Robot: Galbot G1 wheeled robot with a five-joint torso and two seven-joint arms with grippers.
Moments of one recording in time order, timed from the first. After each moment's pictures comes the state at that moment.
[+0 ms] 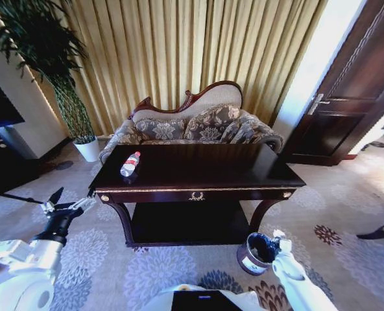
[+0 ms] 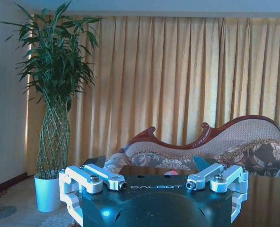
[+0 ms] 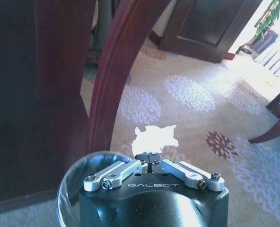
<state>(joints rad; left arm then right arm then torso) 1.79 -1.35 -1.09 -2.50 -0.58 0.29 0.03 -1.33 1.14 0.55 1.22 0.36 -0.18 0.36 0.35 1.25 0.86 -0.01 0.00</state>
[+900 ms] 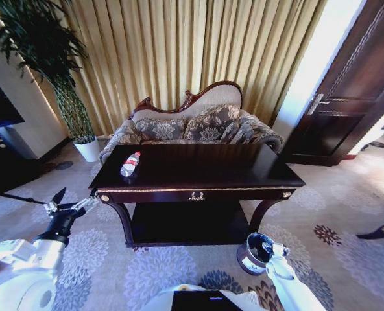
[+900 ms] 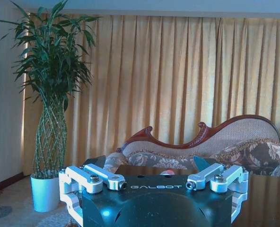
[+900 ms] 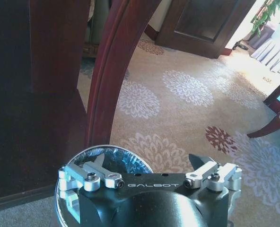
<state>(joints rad) 1.78 -1.35 -1.07 -2.50 -0.58 0.28 0.04 -1.28 1.17 0.55 1.11 0.33 -0.12 0.36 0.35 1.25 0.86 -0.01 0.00</state>
